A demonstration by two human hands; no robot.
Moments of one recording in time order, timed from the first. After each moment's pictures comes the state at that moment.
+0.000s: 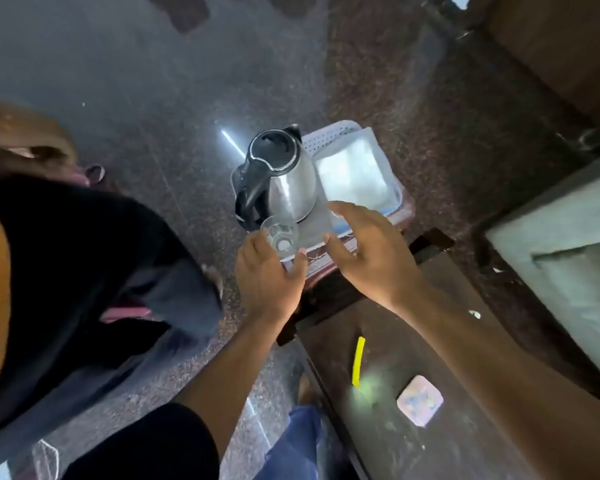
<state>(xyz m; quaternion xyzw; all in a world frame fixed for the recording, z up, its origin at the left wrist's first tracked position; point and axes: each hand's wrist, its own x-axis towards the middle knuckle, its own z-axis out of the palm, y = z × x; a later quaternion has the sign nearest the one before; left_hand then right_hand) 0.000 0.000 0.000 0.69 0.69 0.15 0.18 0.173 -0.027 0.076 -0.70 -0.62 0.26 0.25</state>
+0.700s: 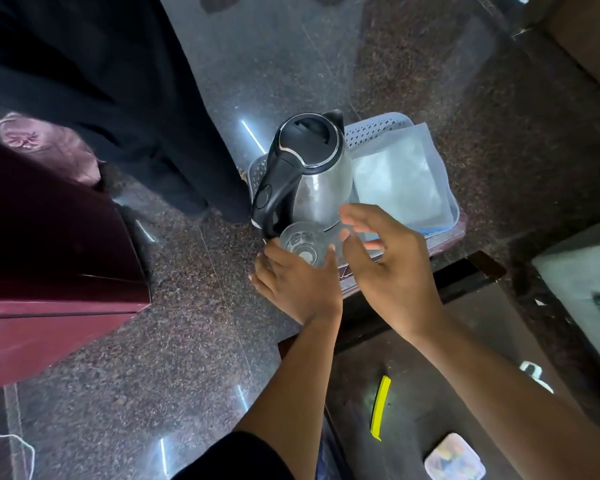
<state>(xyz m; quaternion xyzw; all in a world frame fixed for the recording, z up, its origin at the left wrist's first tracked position) 0.050 0.042 -0.084 0.47 0.85 0.17 0.15 0.144 0.022 0.017 -0.68 -0.52 0.32 0.40</state>
